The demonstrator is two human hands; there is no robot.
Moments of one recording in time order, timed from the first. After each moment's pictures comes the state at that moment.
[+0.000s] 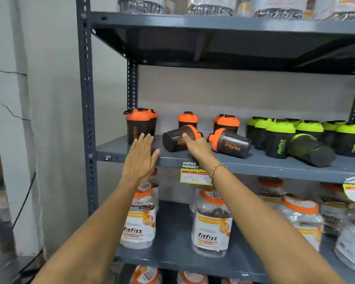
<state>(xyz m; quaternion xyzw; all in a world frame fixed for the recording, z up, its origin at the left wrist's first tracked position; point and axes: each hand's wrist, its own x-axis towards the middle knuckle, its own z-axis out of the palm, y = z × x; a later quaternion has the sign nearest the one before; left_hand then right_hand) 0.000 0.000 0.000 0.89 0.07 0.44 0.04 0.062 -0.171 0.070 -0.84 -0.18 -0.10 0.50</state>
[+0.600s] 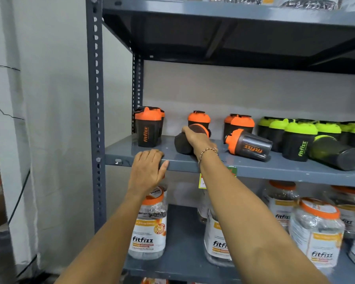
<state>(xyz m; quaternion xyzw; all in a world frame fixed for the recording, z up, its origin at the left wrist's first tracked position) 0.019 0.042 -0.031 0.83 0.01 0.56 -0.02 0.077 -0.099 0.090 -0.84 0.02 -0.02 0.54</state>
